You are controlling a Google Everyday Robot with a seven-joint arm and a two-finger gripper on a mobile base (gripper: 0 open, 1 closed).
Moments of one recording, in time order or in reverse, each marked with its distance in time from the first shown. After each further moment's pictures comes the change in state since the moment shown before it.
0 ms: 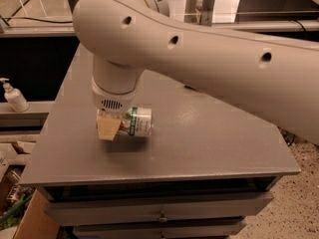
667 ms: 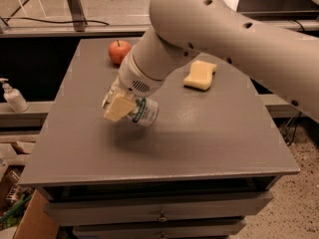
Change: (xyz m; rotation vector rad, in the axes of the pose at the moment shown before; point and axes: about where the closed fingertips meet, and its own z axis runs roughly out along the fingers) arm 0.005 -0.035 -0.025 -0.010 -0.350 0.067
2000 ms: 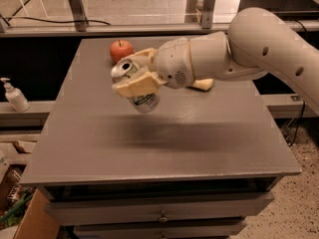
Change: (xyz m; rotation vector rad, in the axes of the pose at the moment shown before) arm -0.013 -0.026 -0.066 0.006 -0.608 0.009
